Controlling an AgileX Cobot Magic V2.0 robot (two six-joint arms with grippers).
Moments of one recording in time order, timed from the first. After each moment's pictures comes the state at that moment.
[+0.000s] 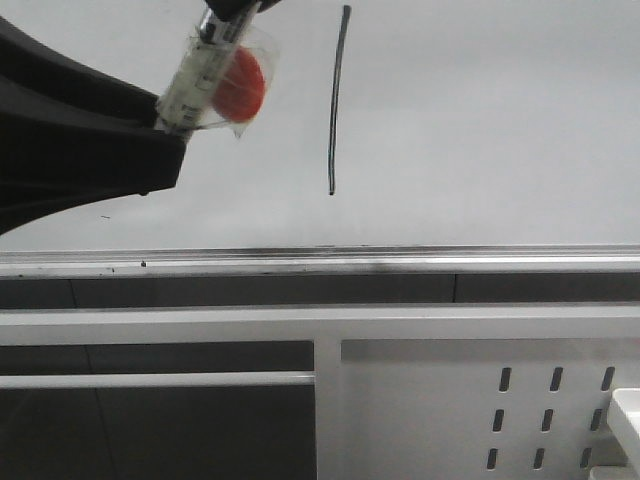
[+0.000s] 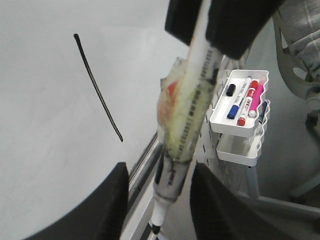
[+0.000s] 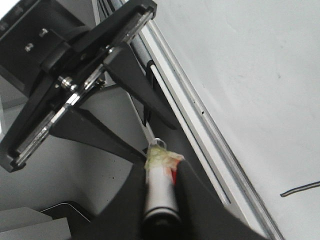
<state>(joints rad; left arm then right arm) -0.49 1.09 -0.35 0.97 -0.64 -0.42 0.88 1.20 -1.05 0.22 0.55 -0.42</state>
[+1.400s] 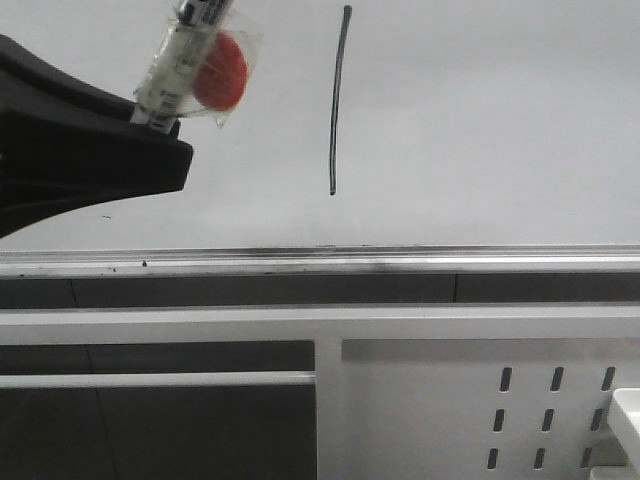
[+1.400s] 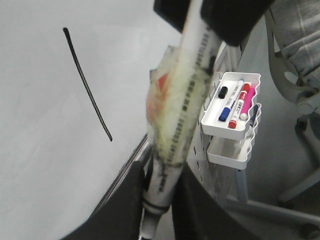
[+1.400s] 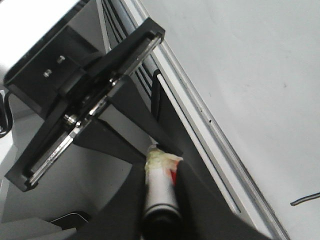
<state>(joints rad) -0.50 1.12 -0.34 0.93 -0.69 -0.41 0.89 1.20 -1.05 0.25 0.53 -0.42</state>
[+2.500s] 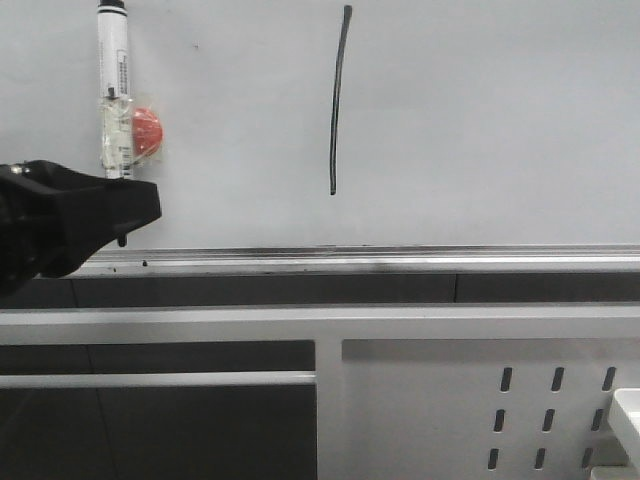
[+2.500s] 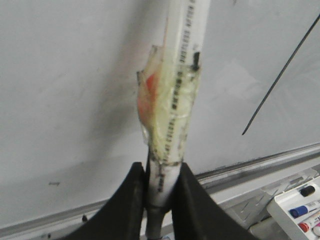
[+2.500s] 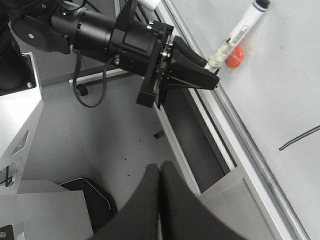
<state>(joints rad) -0.65 1.56 -0.22 -0.01 -1.13 -0.32 0.89 1.00 -1.06 0.22 0.79 -0.42</state>
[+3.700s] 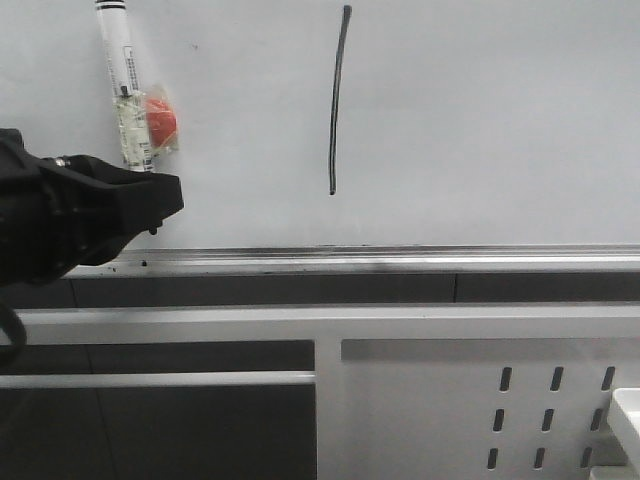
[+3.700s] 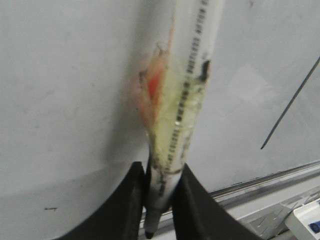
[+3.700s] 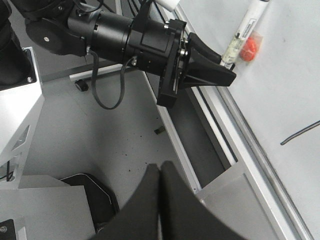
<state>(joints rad) -0.67 1.62 -0.28 -0.10 -1.14 -0.28 0.89 1.00 -1.06 0.22 0.81 -0.42</state>
